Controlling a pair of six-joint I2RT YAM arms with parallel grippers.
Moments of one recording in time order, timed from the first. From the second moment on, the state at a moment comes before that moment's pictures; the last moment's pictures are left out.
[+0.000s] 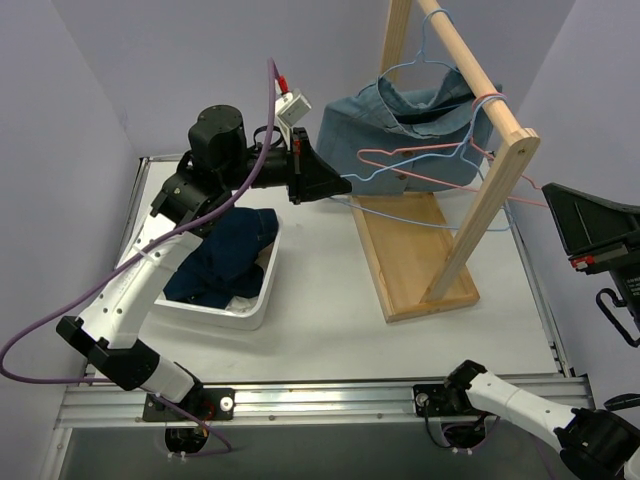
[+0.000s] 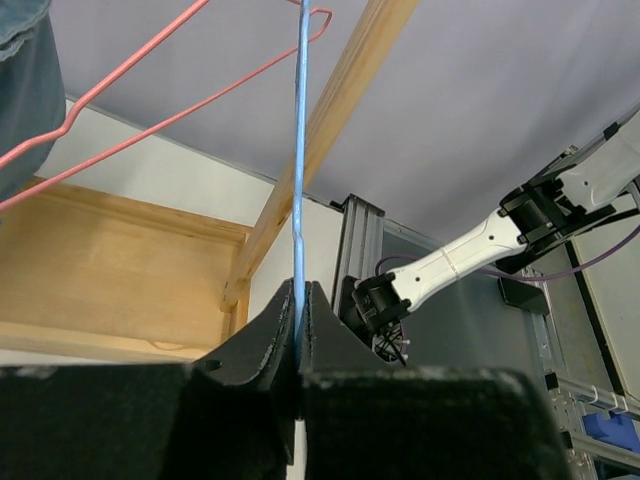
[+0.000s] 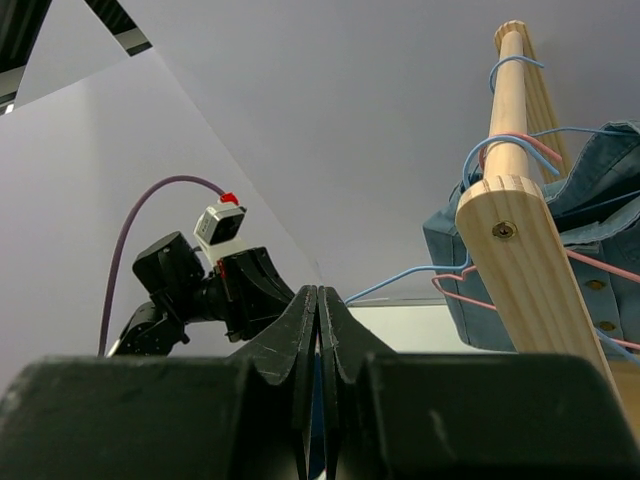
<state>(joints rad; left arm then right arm) -0.65 1.51 1.91 -0.43 0.77 -0.41 0.66 0.84 2.00 -0.79 0.24 0.49</state>
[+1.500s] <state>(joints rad) -0.39 2.23 2.26 0.01 0.63 -0.09 0.66 1.04 2.10 -0.93 0.23 0.57</state>
